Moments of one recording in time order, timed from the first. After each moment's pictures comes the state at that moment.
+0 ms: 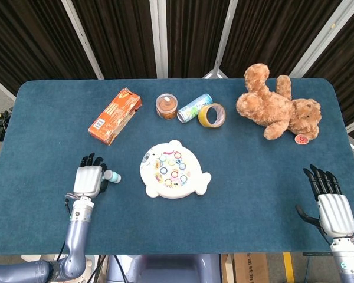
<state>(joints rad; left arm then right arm) -0.52 -1.74 -0.20 -1.56 0.88 1.32 0.78 0.09 -1.14 0.06 -1.63 -1.52 1.46 0.04</state>
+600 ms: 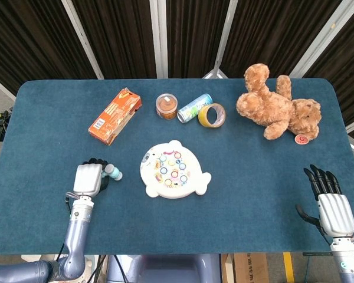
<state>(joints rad) -0.52 -1.73 -0.19 -1.54 0.97 1.34 0.71 0.10 -1.14 0.06 -1.63 -1.52 1.46 0.04</state>
